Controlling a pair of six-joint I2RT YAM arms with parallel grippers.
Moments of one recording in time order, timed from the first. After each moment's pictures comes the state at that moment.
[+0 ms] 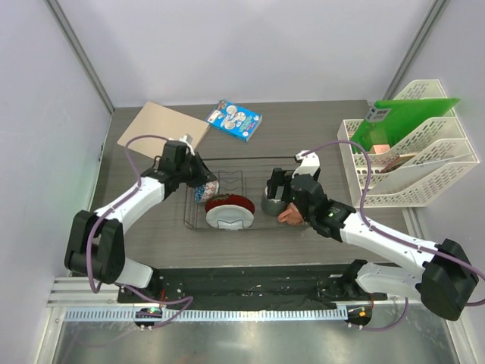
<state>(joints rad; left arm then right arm) -0.34 1.45 0.93 -0.22 0.23 -0.69 0.79 1.11 0.67 0.02 0.49 0.48</state>
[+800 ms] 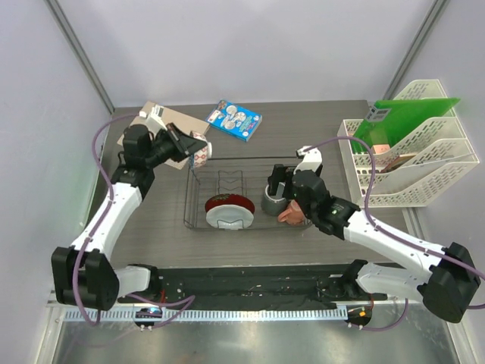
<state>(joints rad) -0.14 1.24 0.92 0.09 0.61 -0.84 0.79 1.08 0.71 -0.06 0.50 0.47</state>
